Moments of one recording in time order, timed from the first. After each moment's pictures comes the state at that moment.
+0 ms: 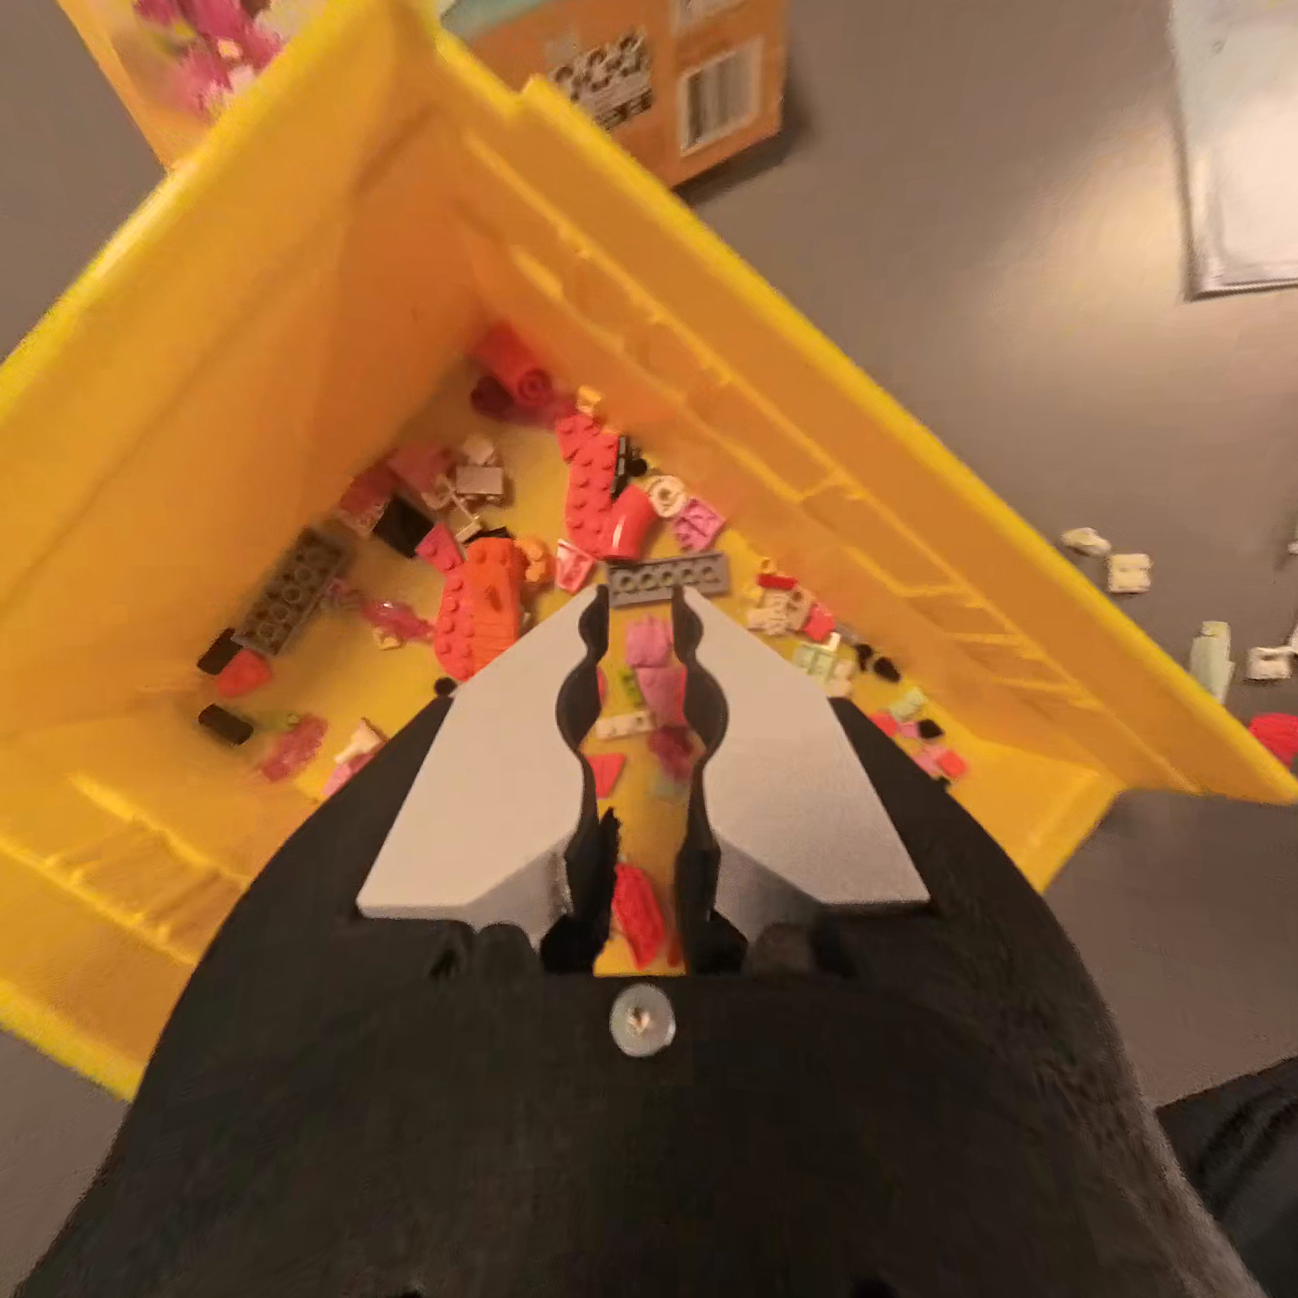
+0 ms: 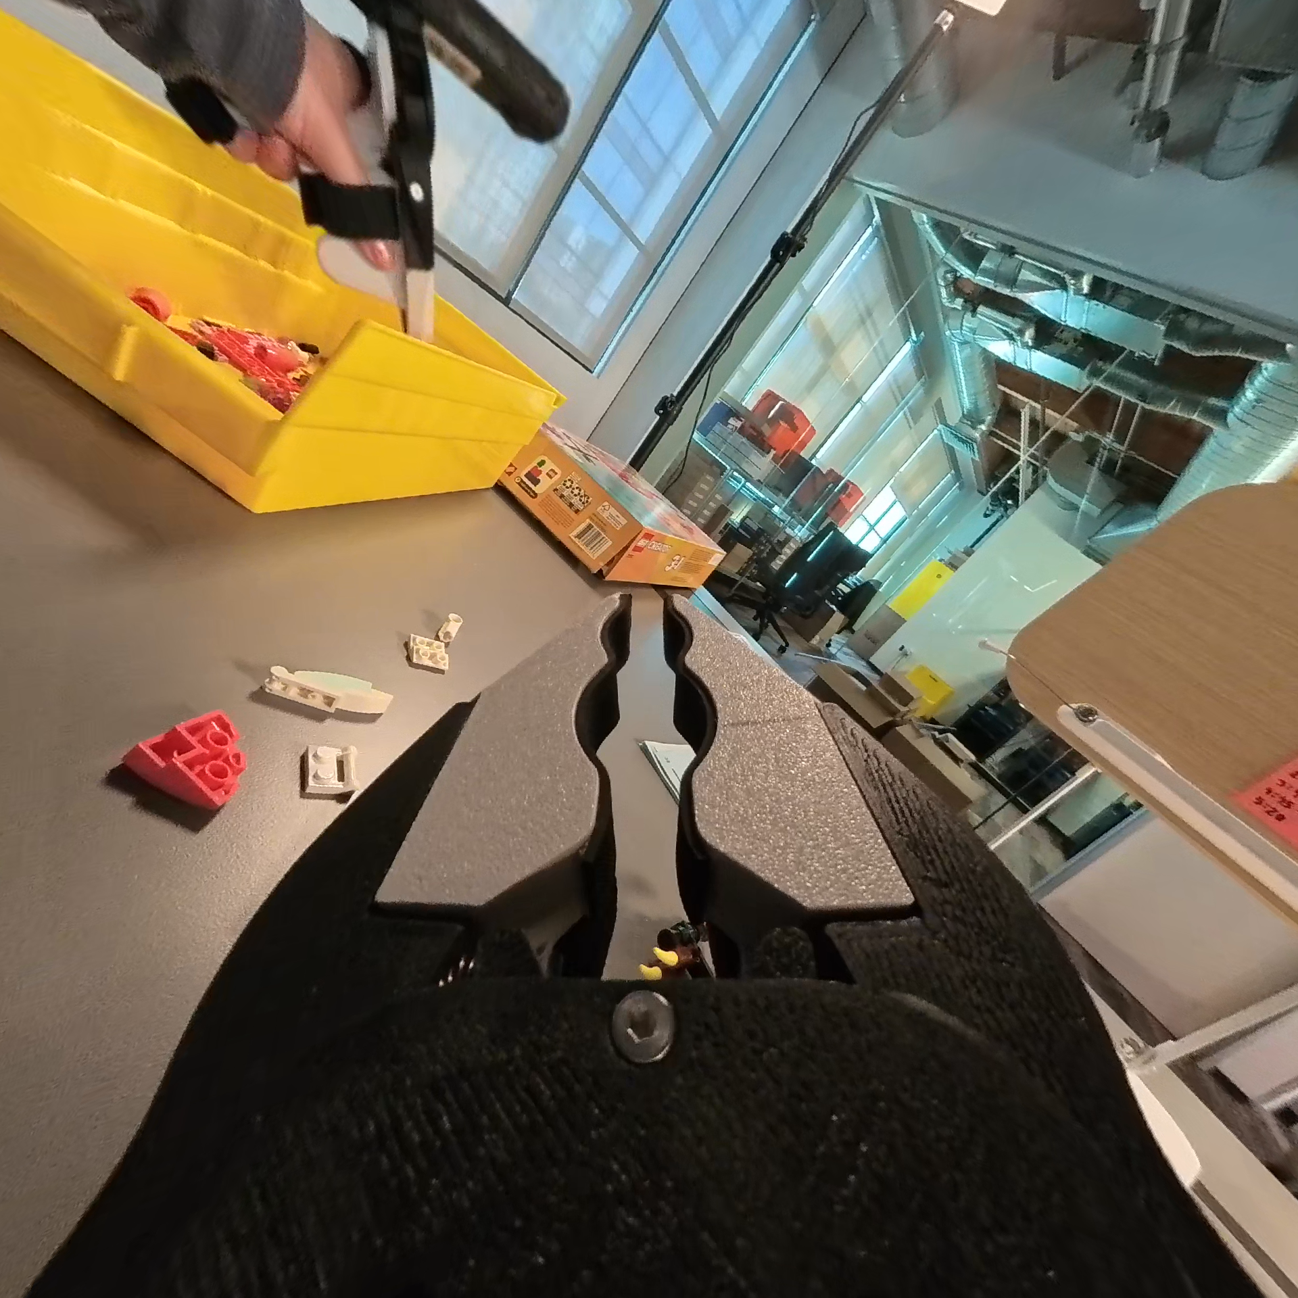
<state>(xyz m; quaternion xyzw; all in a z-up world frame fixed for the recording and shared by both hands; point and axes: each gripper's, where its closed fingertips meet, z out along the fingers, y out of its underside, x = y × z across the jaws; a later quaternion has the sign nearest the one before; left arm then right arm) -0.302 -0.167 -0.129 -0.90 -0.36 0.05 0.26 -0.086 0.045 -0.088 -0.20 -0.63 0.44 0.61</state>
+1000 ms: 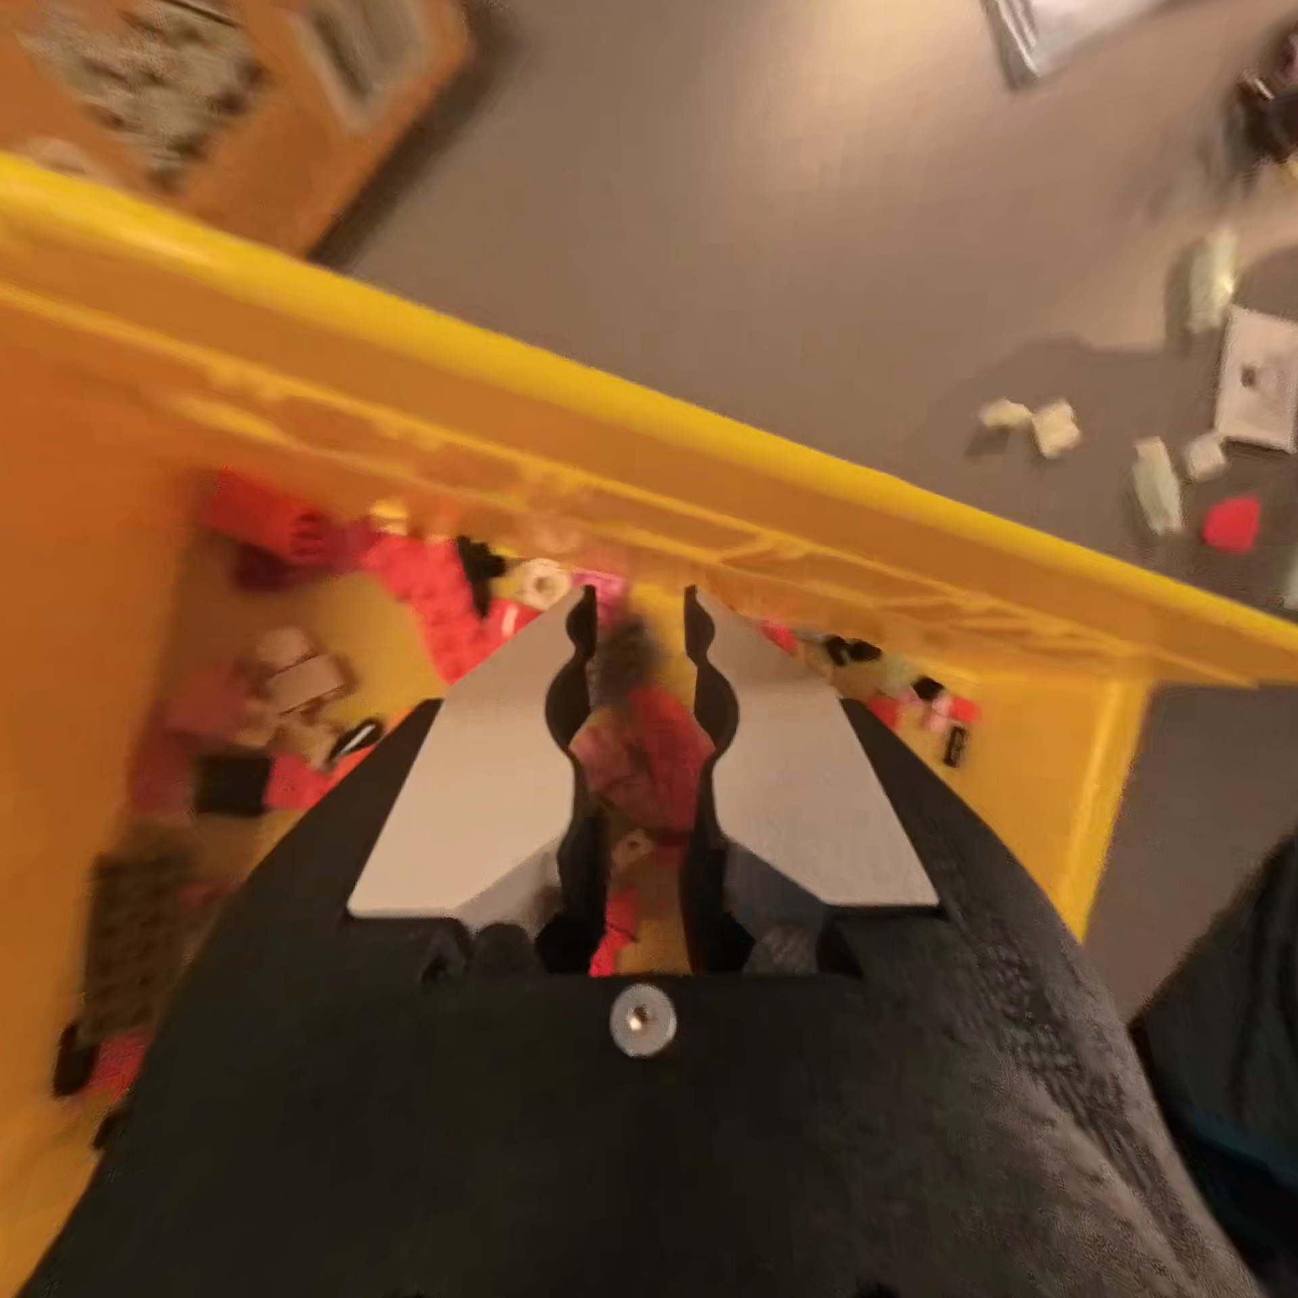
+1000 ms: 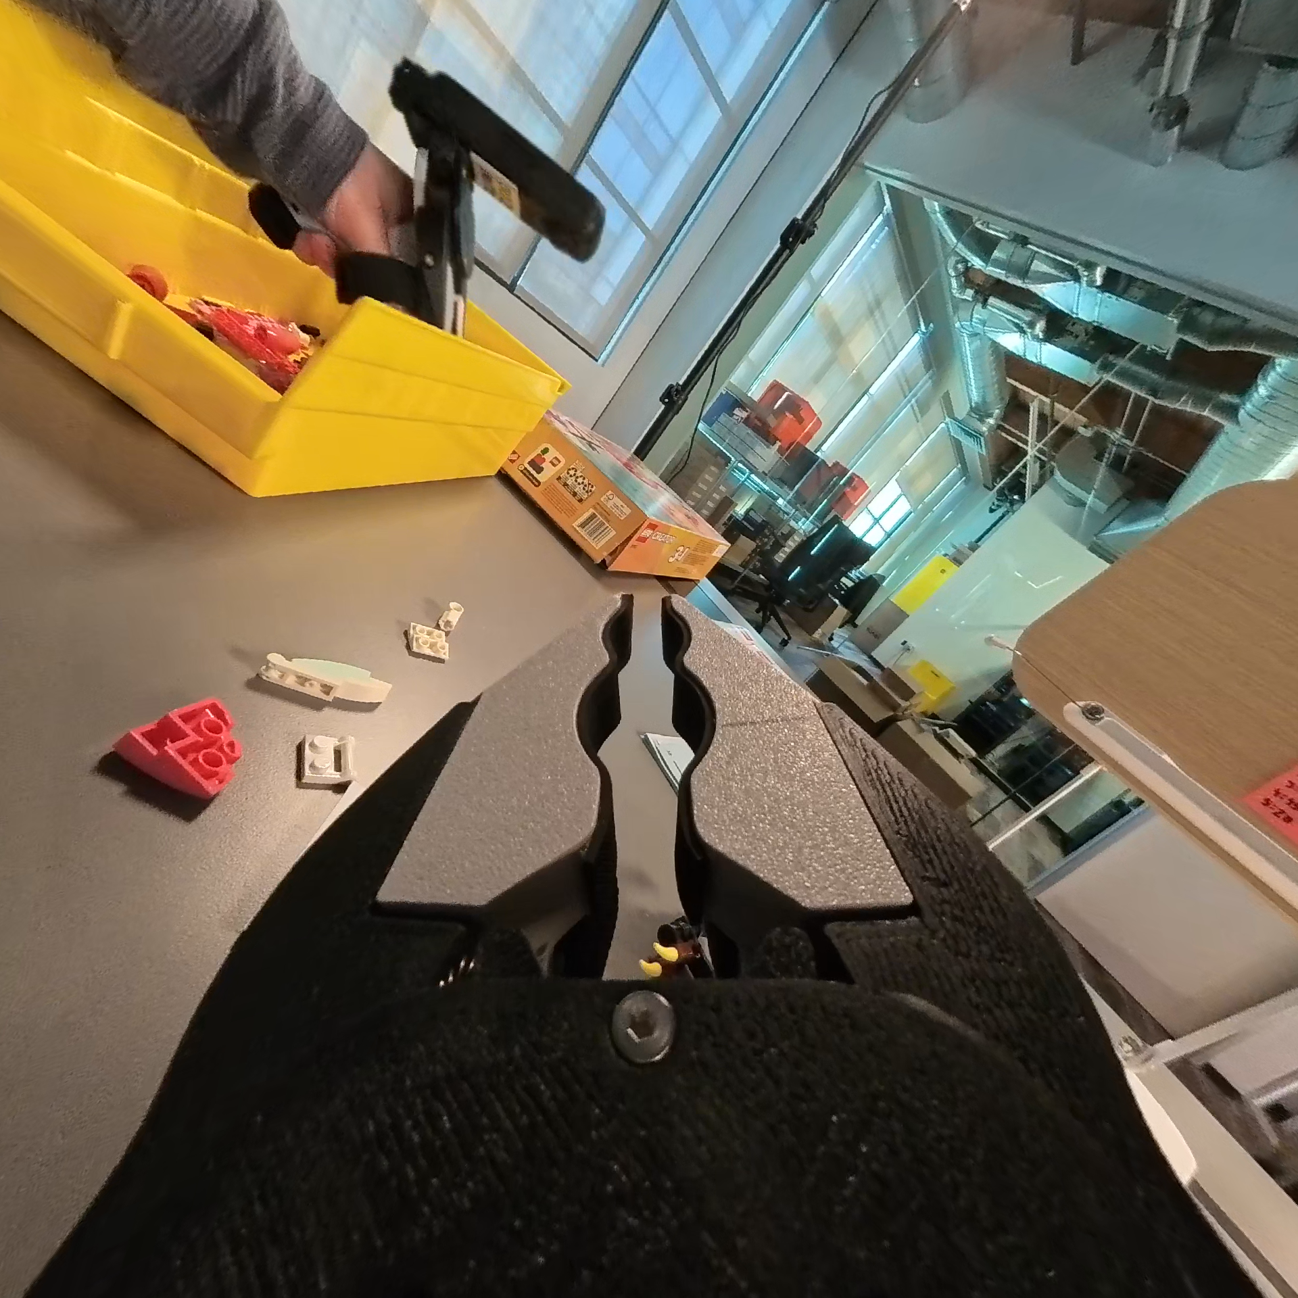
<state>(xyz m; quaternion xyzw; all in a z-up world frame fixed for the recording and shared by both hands) -0.288 -0.123 -0.168 -0.95 -0.17 -0.09 0.26 -0.089 0.046 -0.091 -0.20 -0.63 0.43 0.61</state>
